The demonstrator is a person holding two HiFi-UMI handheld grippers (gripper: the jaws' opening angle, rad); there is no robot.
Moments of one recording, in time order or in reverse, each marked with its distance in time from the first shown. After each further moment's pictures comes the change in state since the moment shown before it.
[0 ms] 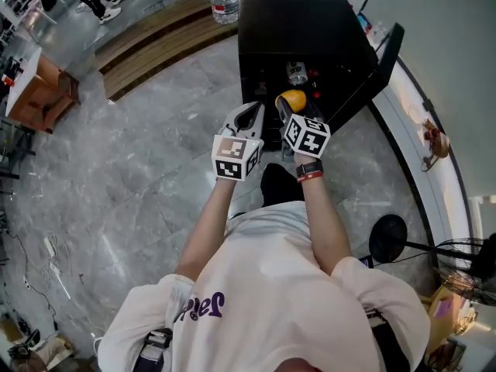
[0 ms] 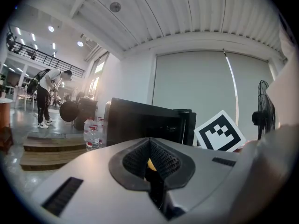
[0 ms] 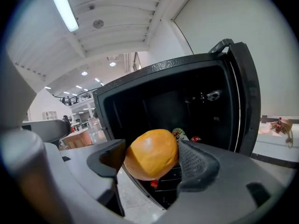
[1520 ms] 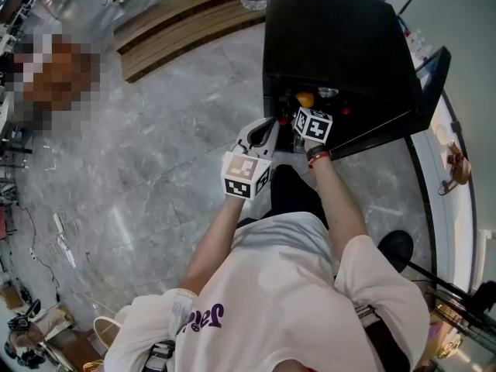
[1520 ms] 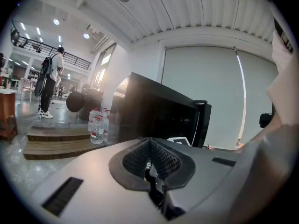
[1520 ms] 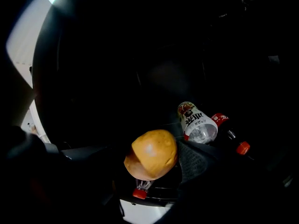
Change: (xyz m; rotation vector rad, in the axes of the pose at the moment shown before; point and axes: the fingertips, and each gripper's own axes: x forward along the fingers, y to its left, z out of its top) left arm 0.061 0.062 -0.037 -0.070 0.083 0.043; right arm 0.205 -0.038 -0.081 -0.034 0.204 0.039
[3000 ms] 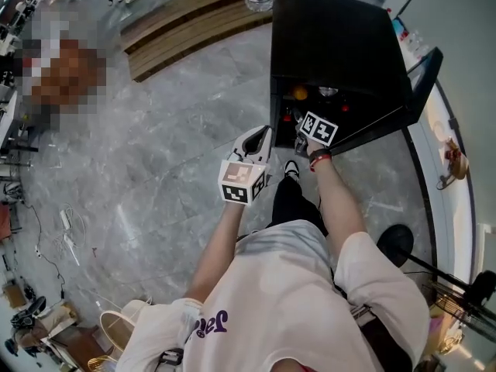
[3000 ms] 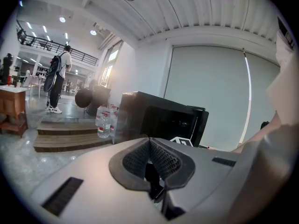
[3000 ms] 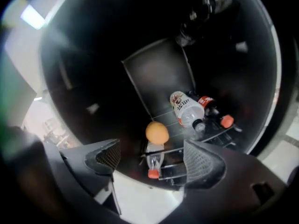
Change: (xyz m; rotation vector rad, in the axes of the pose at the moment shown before) left arm -0.075 -0.006 0.028 -0.066 0.064 0.070; right arm -0.057 0.011 -0.011 0.209 0.078 -0.028
